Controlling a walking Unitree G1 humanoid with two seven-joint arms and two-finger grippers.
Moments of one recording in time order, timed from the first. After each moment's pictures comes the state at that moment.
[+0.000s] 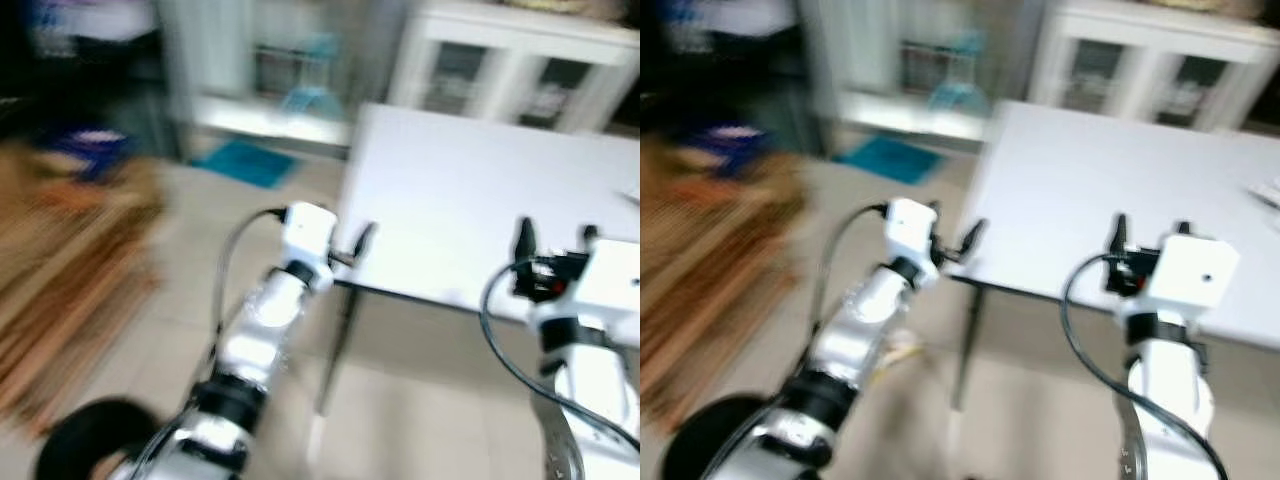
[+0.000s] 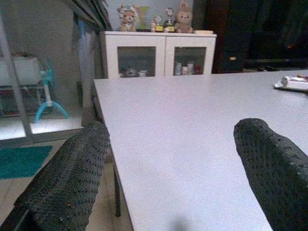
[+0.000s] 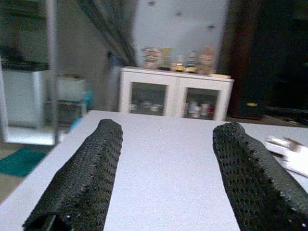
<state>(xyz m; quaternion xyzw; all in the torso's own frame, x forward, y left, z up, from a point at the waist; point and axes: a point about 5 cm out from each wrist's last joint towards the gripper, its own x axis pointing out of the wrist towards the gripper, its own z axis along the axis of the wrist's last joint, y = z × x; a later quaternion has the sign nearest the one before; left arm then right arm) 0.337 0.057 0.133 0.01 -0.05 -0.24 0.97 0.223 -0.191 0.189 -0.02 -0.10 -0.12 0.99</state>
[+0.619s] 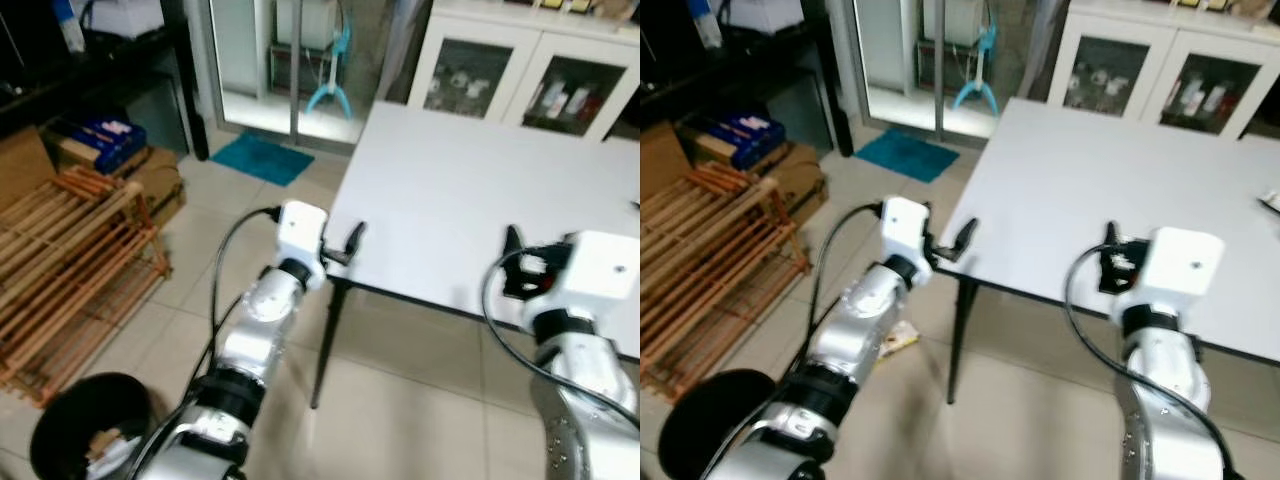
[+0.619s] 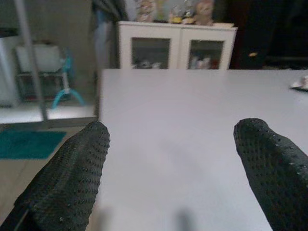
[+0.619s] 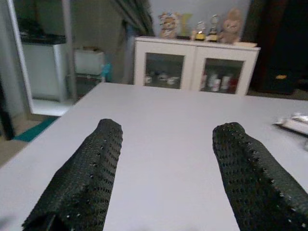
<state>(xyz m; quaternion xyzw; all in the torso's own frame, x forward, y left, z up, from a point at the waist) 0.340 0.052 0.132 0.00 -0.03 -0.25 0.97 0.233 -0.195 0.182 0.00 -0.04 -0.11 0.99</state>
